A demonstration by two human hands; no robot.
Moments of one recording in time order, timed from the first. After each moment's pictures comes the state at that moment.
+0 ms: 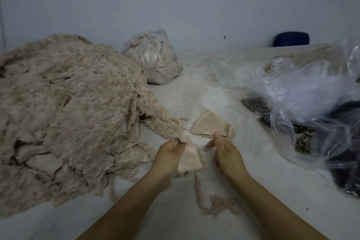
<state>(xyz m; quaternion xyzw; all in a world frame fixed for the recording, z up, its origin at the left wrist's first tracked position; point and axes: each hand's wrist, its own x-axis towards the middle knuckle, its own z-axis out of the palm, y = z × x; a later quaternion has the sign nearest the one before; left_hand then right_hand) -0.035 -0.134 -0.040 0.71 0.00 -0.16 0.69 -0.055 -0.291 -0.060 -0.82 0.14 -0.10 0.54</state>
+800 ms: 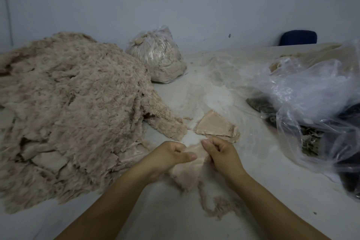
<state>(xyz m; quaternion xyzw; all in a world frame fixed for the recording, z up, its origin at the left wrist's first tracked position) -0.019 -0.105 -0.030 0.74 -0.10 -0.28 0.60 -0.047 -0.277 -0.063 -0.79 0.05 -0.10 0.60</state>
